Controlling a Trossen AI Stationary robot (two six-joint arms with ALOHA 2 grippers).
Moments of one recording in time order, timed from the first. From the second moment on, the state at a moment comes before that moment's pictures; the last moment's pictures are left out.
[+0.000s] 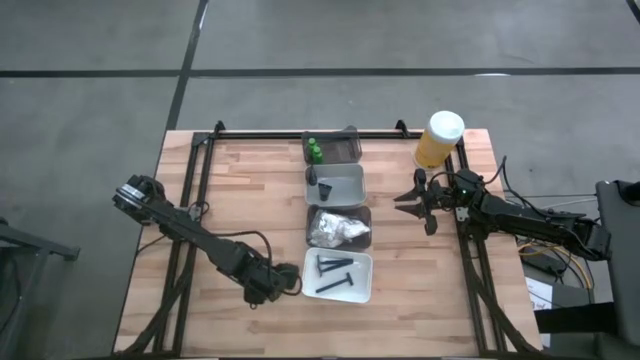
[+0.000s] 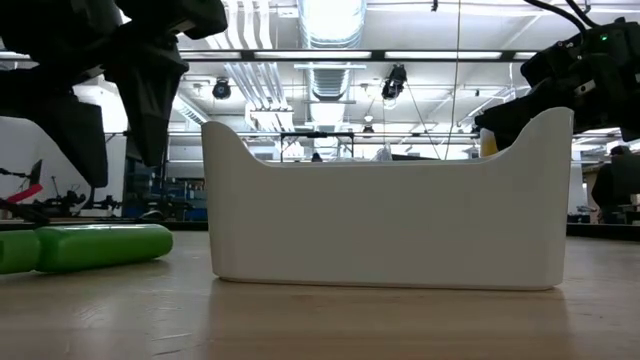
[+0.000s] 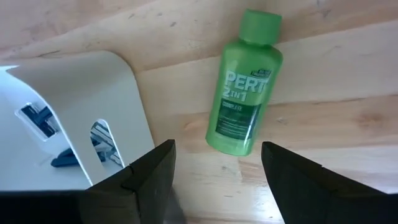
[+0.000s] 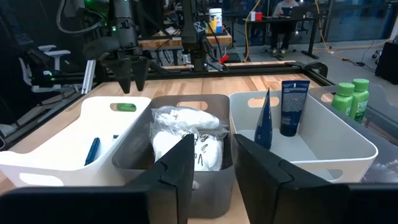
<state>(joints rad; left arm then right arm) -0.53 1.60 1.09 -0.74 -0.24 1.29 -0.53 0.55 0.01 0.44 -0.60 0.03</state>
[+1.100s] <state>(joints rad) -0.46 1.68 0.93 -0.50 -0.14 1.47 -0.53 0.55 0.01 0.44 -0.60 0.03</state>
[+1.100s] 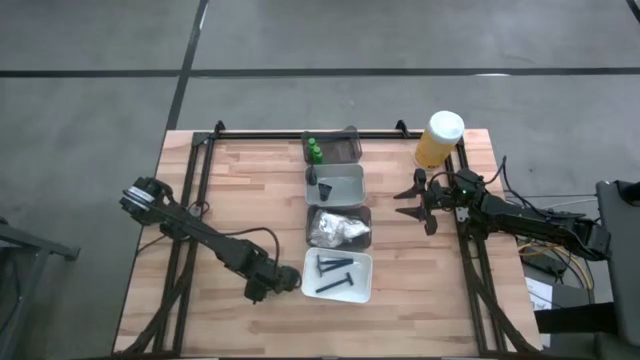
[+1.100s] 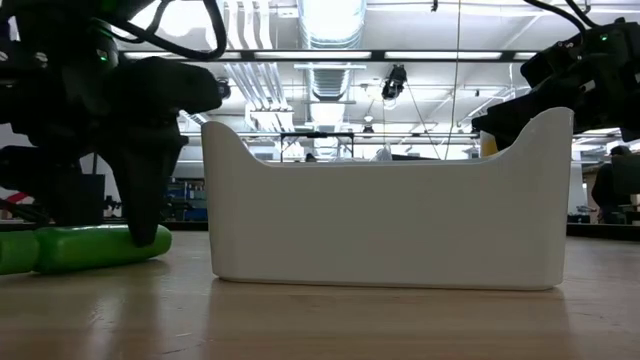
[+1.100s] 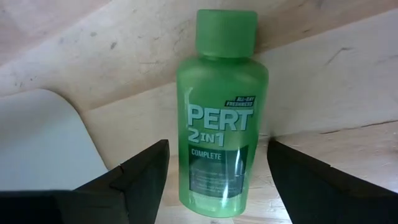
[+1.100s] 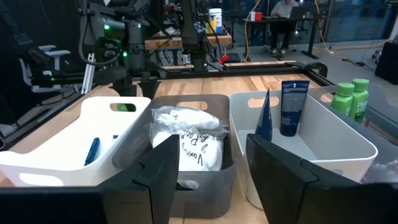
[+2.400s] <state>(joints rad) -0.42 1.67 0.94 -0.54 -0.04 1.33 -0.53 0.55 0.01 0.44 -0.60 0.03</state>
